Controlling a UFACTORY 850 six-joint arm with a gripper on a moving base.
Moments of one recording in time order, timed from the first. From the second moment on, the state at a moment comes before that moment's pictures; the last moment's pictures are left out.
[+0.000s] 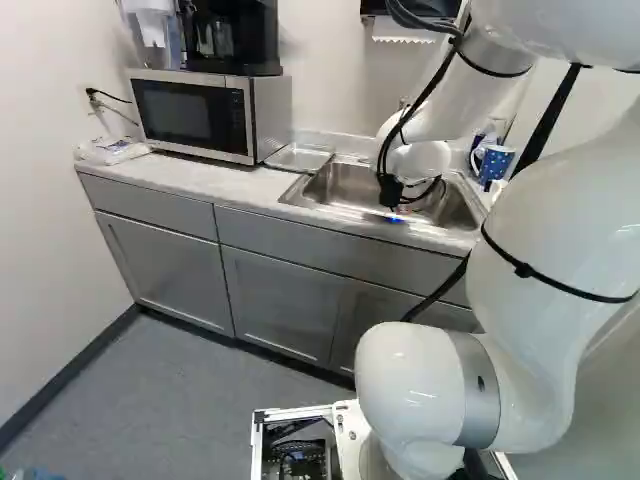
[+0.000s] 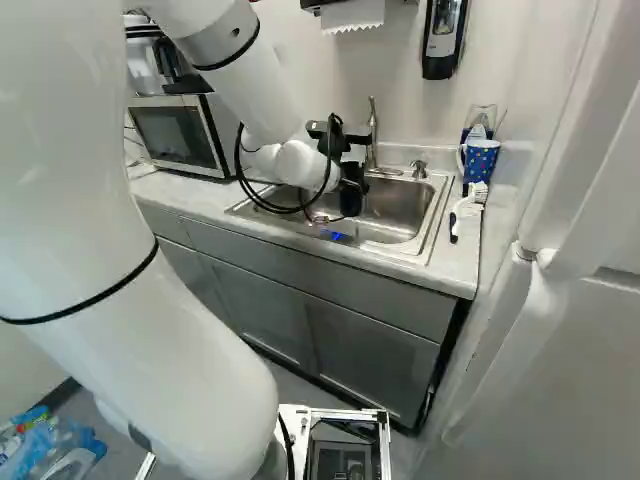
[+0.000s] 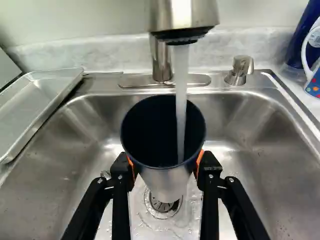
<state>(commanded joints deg) -16.4 -0.1 -39.0 5.8 21.5 0.0</state>
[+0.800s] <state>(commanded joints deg) -16.7 -0.2 -39.1 5.8 21.5 0.0</state>
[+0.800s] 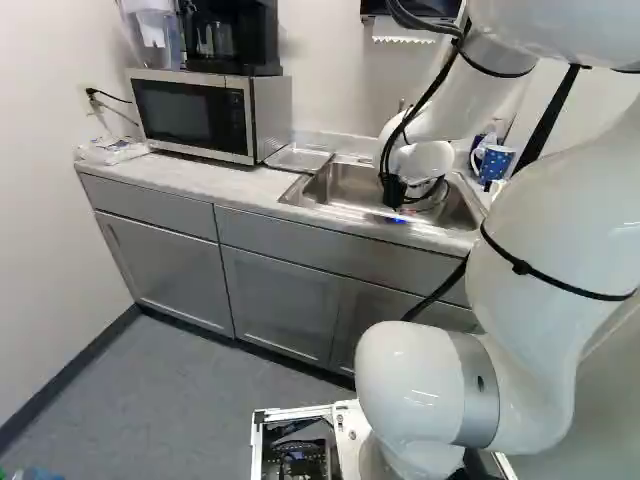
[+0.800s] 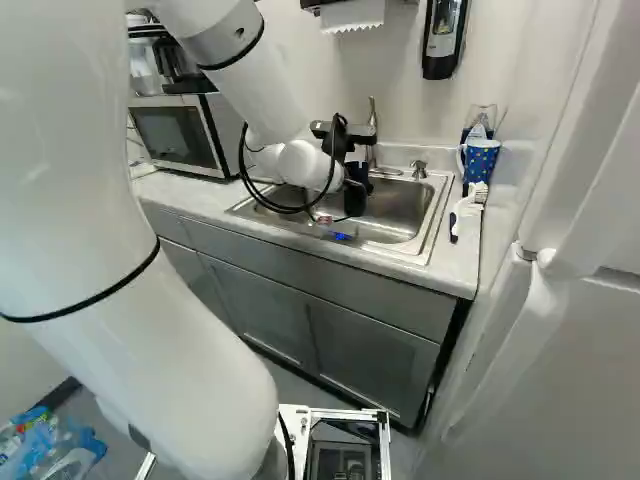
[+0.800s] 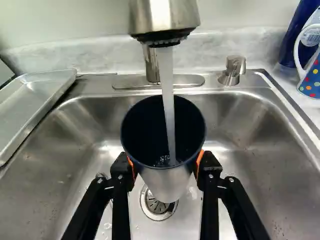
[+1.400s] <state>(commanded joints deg) -16.7 -0.2 -39.1 5.8 21.5 0.0</state>
